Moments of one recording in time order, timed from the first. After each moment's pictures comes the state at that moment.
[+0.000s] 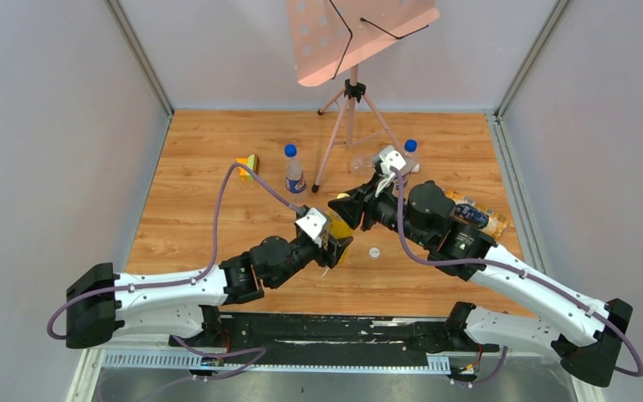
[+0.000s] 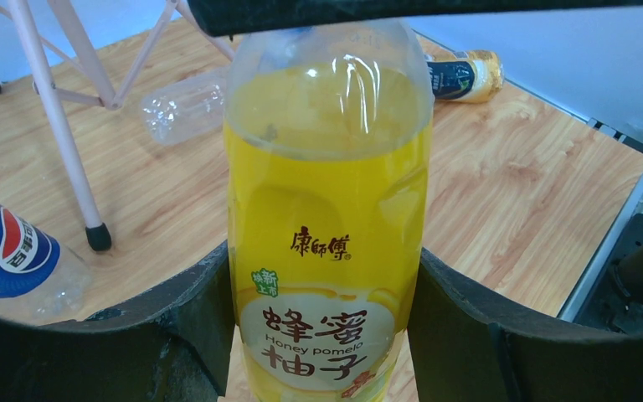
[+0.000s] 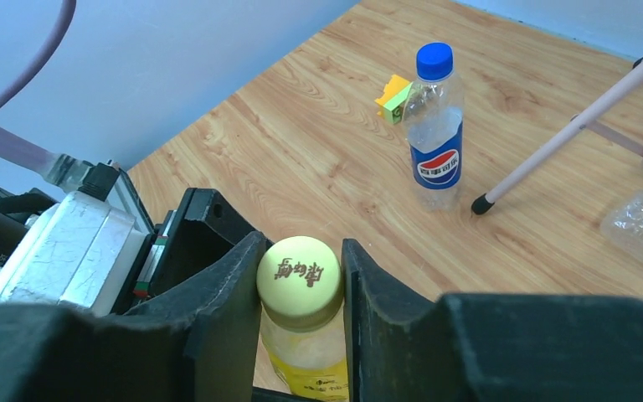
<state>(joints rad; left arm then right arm) -1.24 1.05 0.55 0.46 -0.40 -0.09 0.95 0.97 0.96 -0.09 0.02 0.27</state>
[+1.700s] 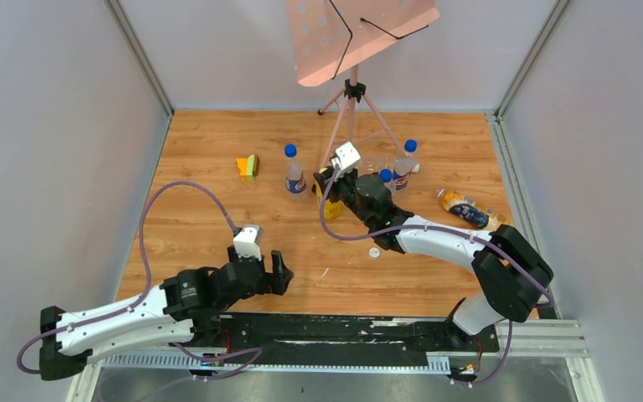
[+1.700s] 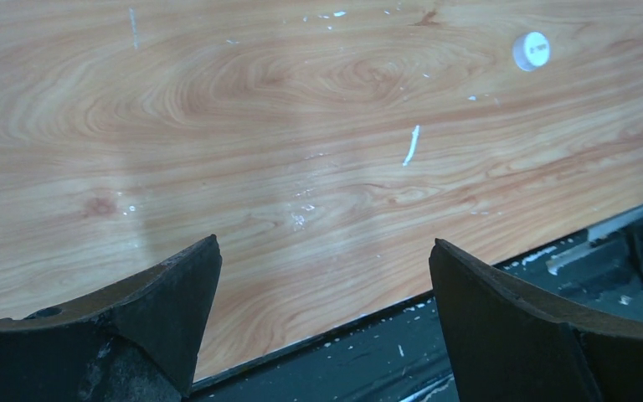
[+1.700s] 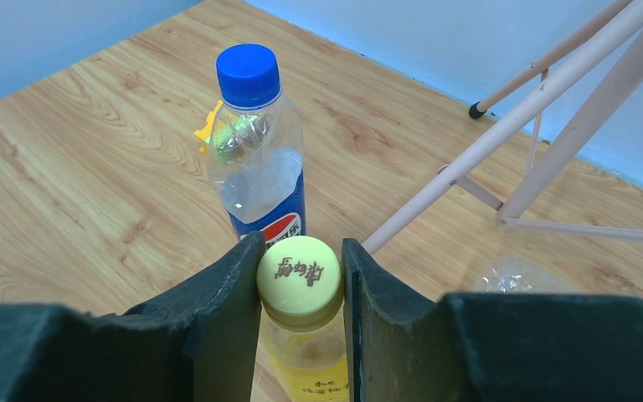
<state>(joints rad) -1.21 0.57 0.47 -0.65 -0.53 -0.87 0.83 1.53 0.86 0.62 0.19 -0.01</state>
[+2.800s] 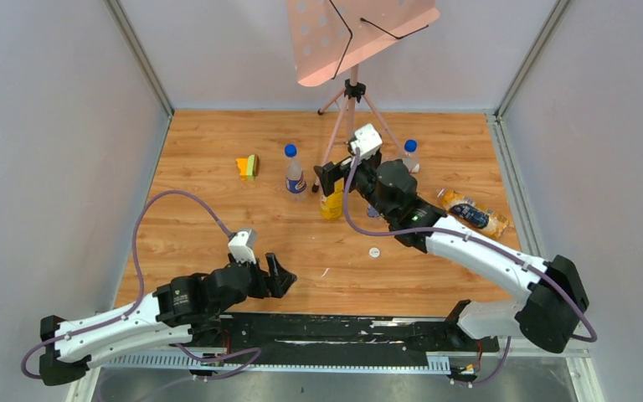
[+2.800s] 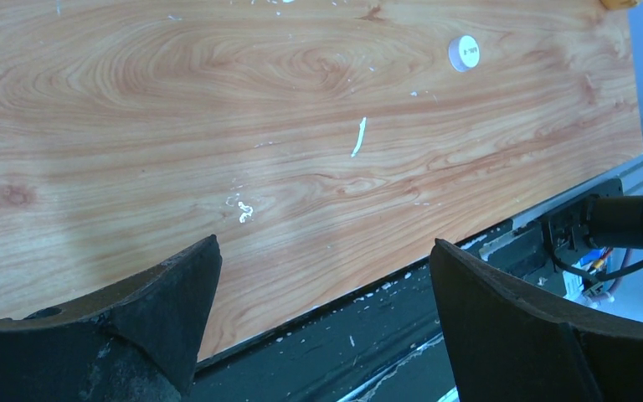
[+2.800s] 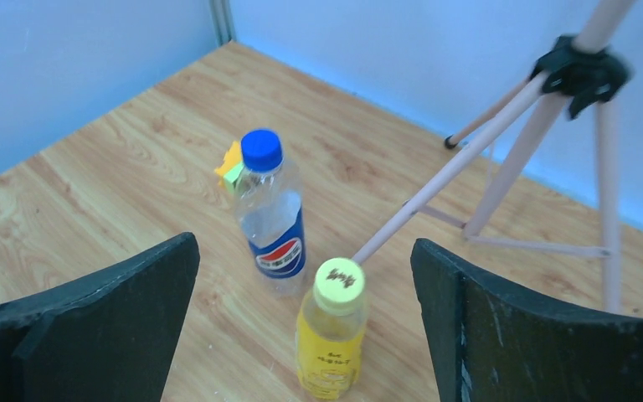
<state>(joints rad) -1.21 0.39 0.37 -0.58 -0.45 -0.96 0.82 1.32 0.96 0.34 0.17 0.01</state>
